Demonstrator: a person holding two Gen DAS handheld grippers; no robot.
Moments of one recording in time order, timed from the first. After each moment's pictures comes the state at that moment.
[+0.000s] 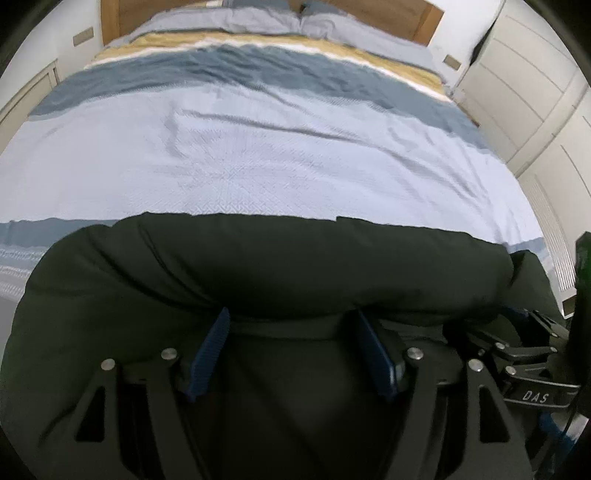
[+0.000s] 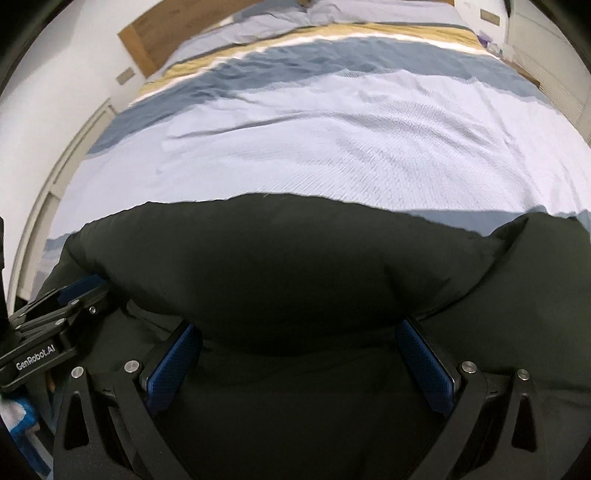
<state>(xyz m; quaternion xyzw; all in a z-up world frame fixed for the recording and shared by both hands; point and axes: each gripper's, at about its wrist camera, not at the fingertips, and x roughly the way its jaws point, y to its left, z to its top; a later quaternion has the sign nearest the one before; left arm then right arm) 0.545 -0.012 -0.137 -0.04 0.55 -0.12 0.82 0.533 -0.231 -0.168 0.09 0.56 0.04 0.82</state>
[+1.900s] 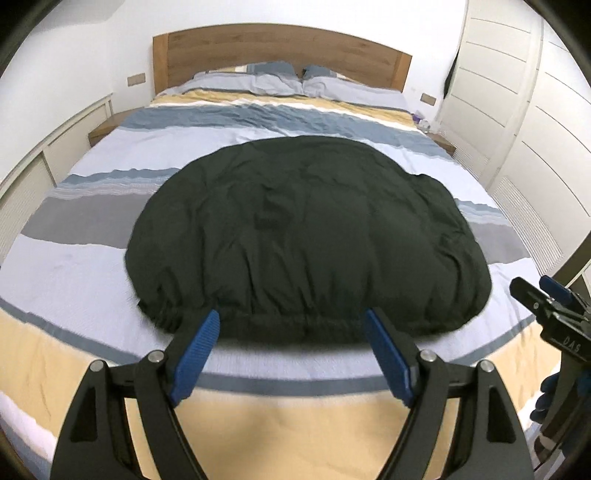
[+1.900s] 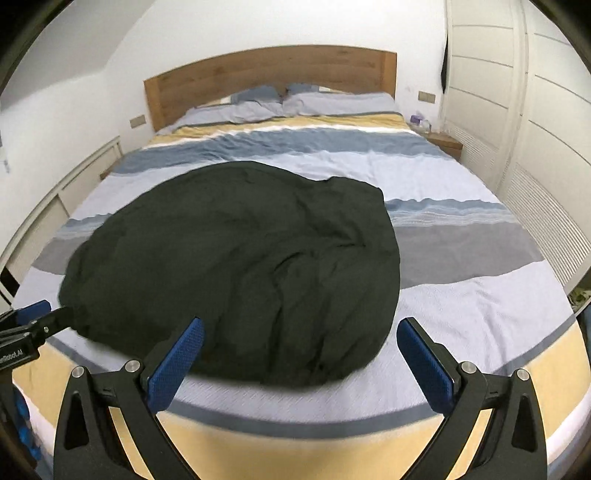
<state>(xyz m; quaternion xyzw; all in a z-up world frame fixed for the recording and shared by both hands) 0.151 0.017 -0.009 -0.02 0.43 -0.08 0.90 0.165 -0.254 -0.029 0.03 0.40 -0.03 0.92</state>
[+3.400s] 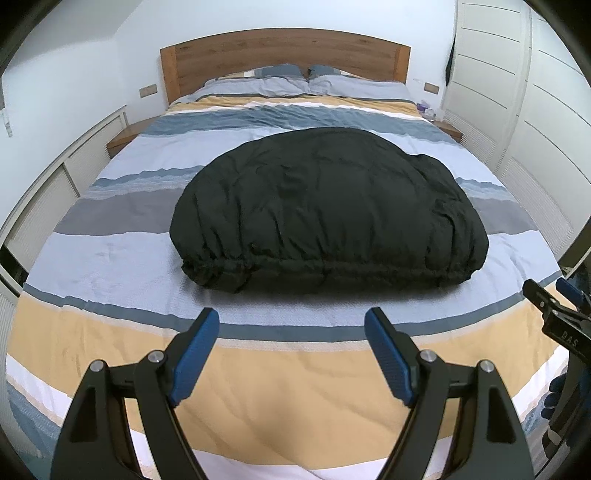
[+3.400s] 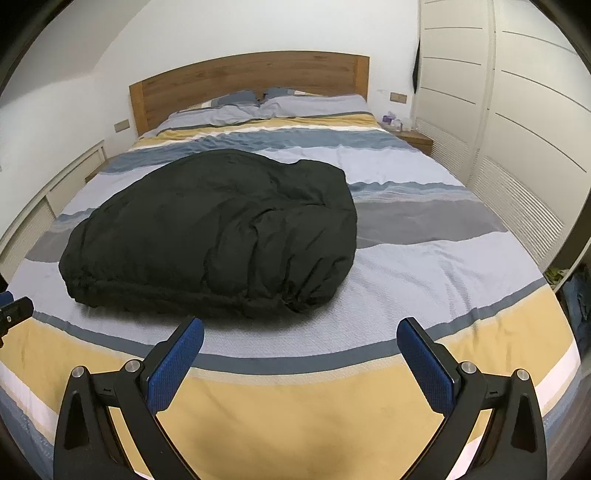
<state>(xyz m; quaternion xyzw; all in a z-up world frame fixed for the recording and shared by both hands) 0.085 0.029 0.005 0.02 0.44 -0.06 0.90 0.088 -0.263 -0.035 0.03 0.39 -0.08 0.92</state>
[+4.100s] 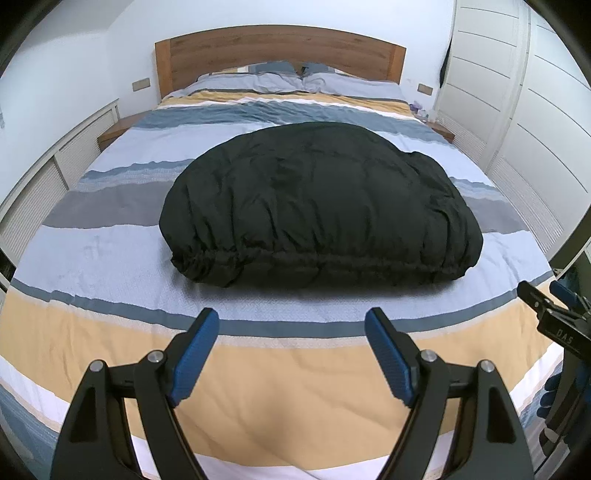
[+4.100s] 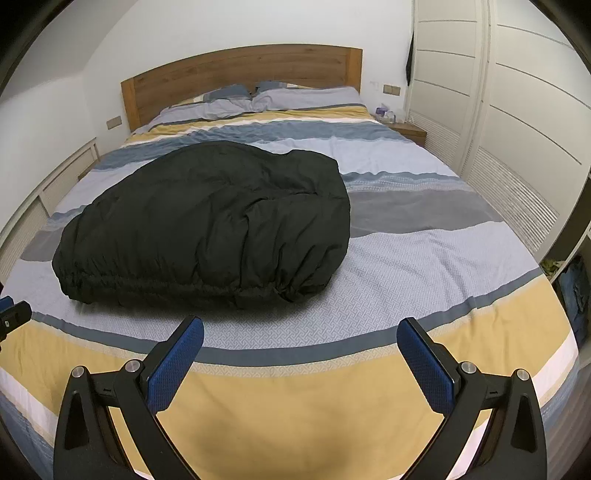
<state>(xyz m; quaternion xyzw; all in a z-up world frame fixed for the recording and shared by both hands) 0.085 0.035 -0.007 0.00 0.44 -0.07 0.89 0.088 -0.266 -0.043 0.03 0.41 -0.09 0.91</state>
